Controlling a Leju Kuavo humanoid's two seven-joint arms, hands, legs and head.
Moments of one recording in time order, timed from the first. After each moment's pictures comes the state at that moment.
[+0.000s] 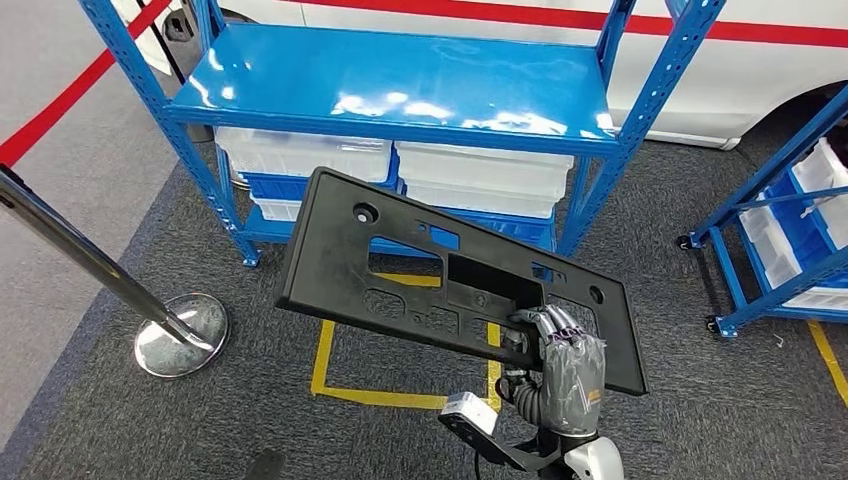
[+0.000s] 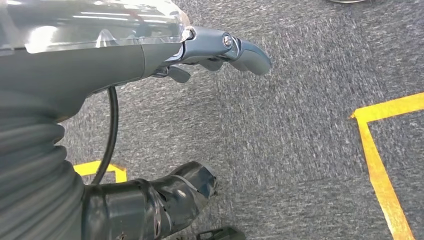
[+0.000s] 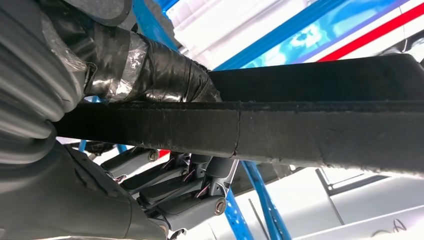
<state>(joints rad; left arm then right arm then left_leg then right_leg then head) -0.09 -0.24 0.84 -0.21 -1.25 0.40 -0.43 0.05 -0.07 0.55 -1.61 1.12 -0.67 -0.09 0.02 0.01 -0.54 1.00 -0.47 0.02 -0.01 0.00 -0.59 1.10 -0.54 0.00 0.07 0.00</state>
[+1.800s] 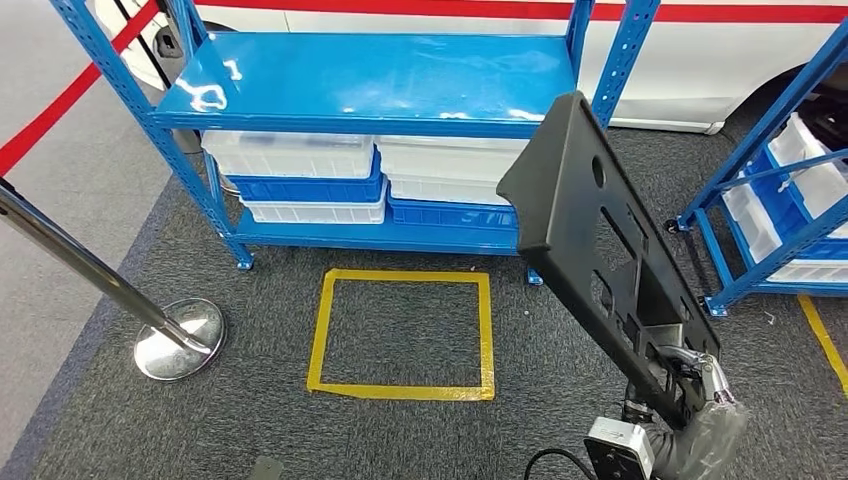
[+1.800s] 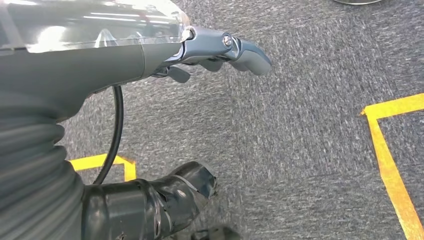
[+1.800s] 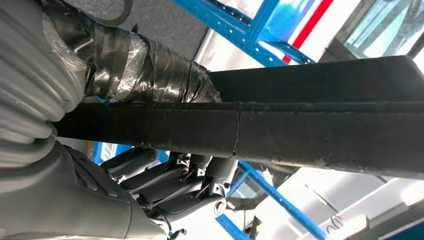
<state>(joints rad) -0.07 -0.23 0.88 -0.21 -1.21 0.42 -0.45 0.33 0.13 0.16 -1.83 0.70 -0.69 -0.48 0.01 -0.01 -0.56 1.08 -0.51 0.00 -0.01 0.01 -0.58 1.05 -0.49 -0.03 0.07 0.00</state>
